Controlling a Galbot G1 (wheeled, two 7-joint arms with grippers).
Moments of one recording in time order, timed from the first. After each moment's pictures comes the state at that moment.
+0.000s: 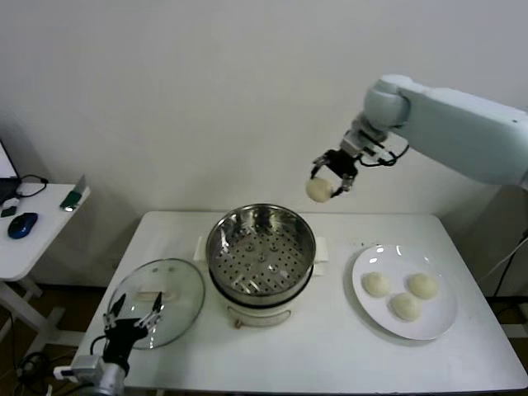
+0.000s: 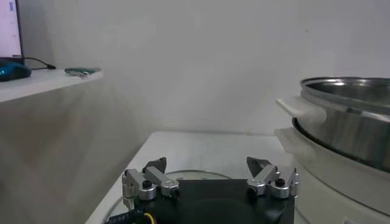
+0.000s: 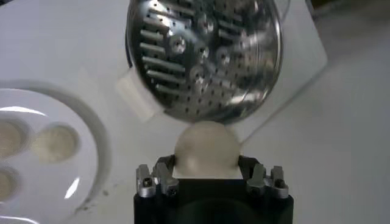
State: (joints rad) left arm 1.63 -1.41 -0.74 -1.99 -0.25 0.13 0.07; right arm 0.79 1.09 -1.36 1.19 0.18 0.46 -1.12
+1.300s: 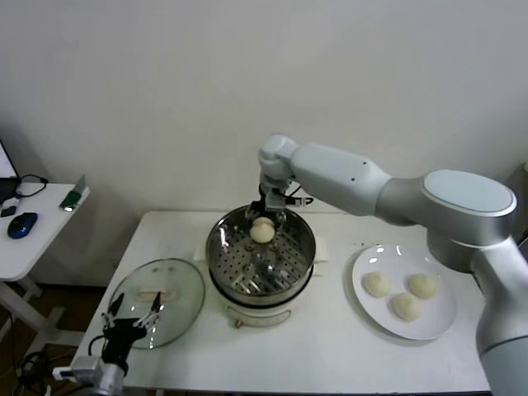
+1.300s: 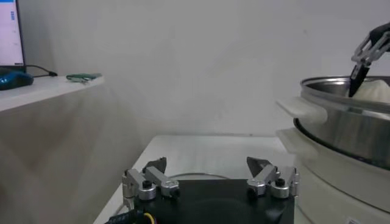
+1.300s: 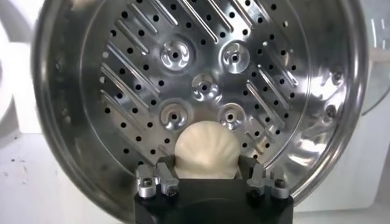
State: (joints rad) left arm 1.63 -1.41 -0.74 -1.98 -0.23 0.11 0.07; right arm 0.45 1.43 -1.22 0.87 -0.35 0.73 -1.01
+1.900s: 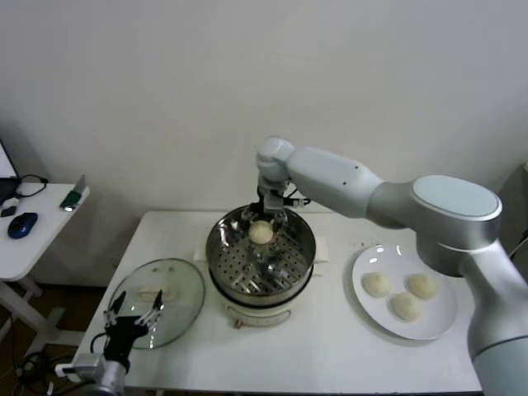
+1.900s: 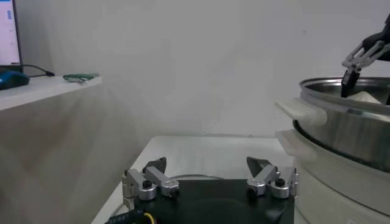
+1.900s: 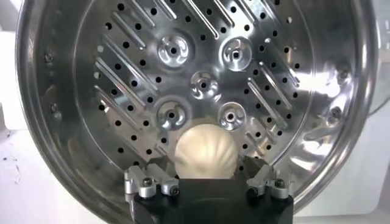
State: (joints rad) left arm 1.62 -1.41 -0.73 -1.98 -0.23 0.12 0.07; right arm 0.50 1.41 -1.25 0.87 -0.24 0.74 -1.03
